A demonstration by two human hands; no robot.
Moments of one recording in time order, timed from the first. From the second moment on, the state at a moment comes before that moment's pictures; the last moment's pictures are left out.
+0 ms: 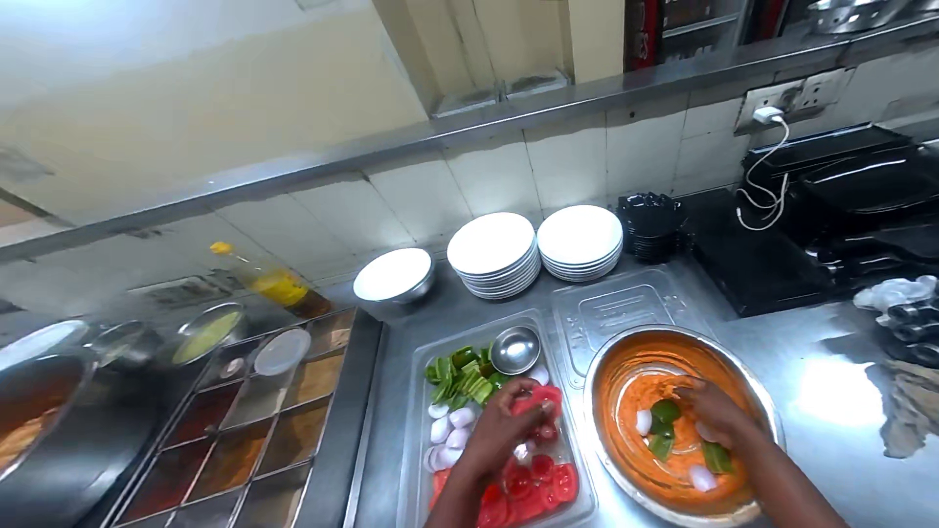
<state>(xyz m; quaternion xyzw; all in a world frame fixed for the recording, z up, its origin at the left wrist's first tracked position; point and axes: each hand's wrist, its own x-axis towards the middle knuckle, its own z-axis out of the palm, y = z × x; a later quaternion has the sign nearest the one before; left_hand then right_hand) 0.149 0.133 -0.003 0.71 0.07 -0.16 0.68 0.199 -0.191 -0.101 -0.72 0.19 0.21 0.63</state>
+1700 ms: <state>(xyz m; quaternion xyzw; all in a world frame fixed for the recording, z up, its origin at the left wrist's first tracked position) 0.050 0.064 -0.047 0.79 -0.08 0.30 0.53 0.158 -0.273 -0.128 -0.75 0.26 0.11 0.60</state>
